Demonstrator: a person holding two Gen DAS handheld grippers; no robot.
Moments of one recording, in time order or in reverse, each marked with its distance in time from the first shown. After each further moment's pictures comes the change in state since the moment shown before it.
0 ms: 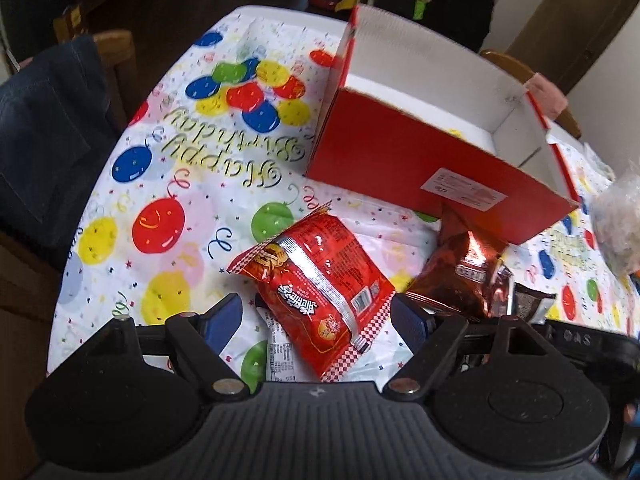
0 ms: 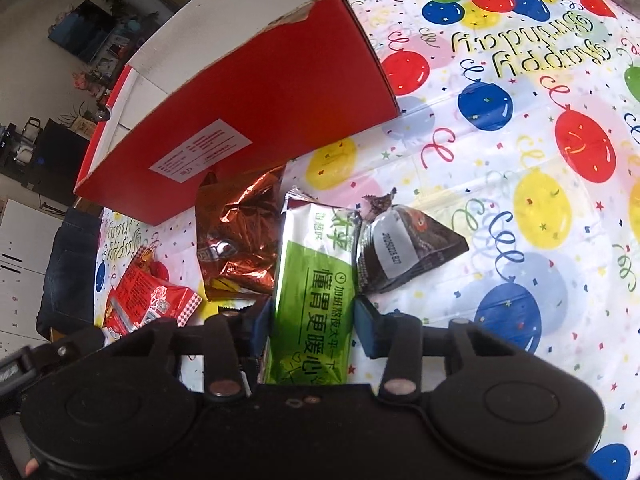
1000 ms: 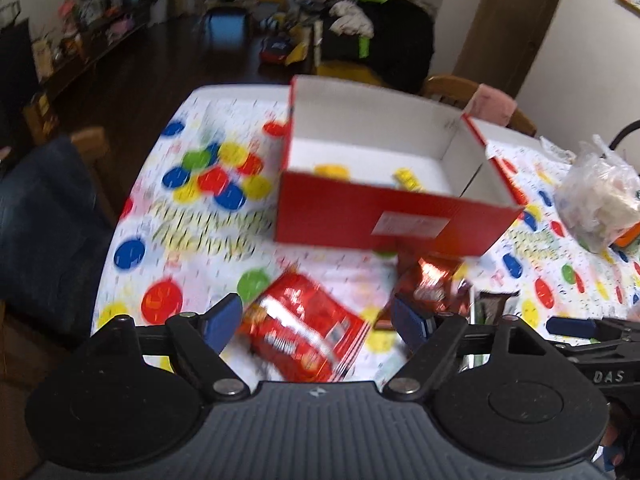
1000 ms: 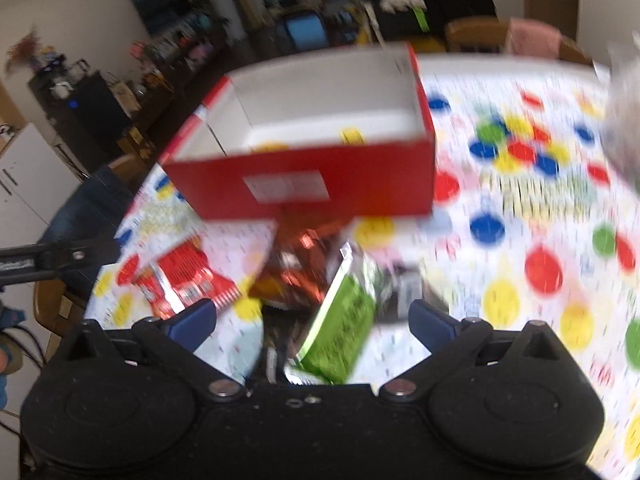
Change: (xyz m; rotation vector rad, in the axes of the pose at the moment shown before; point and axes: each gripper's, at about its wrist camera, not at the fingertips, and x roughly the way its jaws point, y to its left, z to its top) left arm -0.050 -0.017 -0.002 0.193 -0.167 -0.038; right arm -0.065 0.055 -0.025 -0.338 -0.180 -0.091
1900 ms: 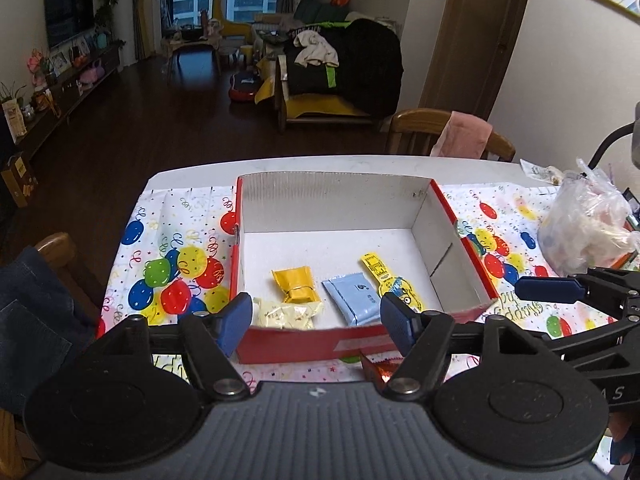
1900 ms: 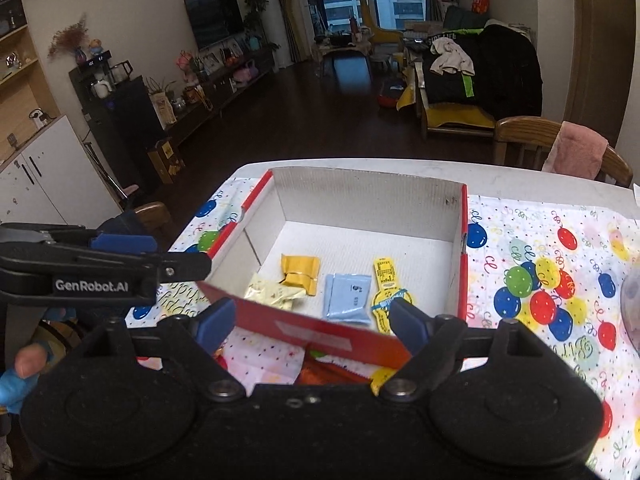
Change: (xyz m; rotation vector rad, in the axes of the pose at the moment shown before) left arm -0.001 -0.049 0.104 0.130 -0.087 -0.033; right arm -0.029 0.036 0.103 -0.204 -0.128 0.049
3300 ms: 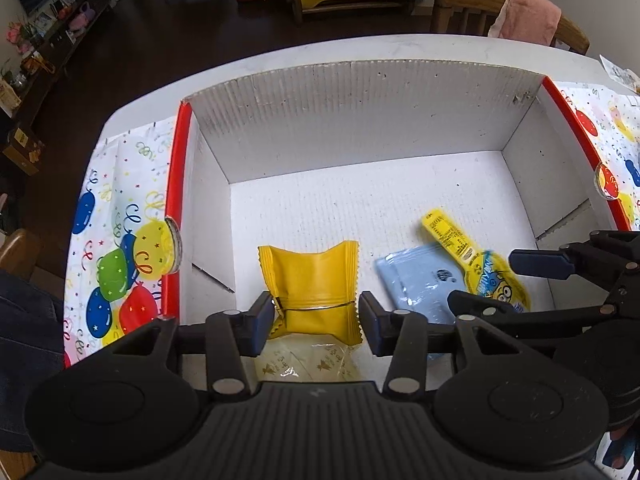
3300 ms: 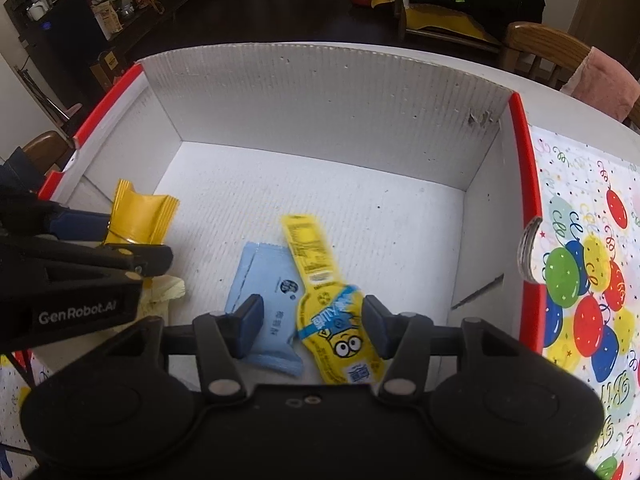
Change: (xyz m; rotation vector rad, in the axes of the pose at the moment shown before) left arm 0.195 -0.009 0.038 0.097 0.362 0.147; right arm 0.193 -0.052 0.024 -0.003 0.329 -0.114
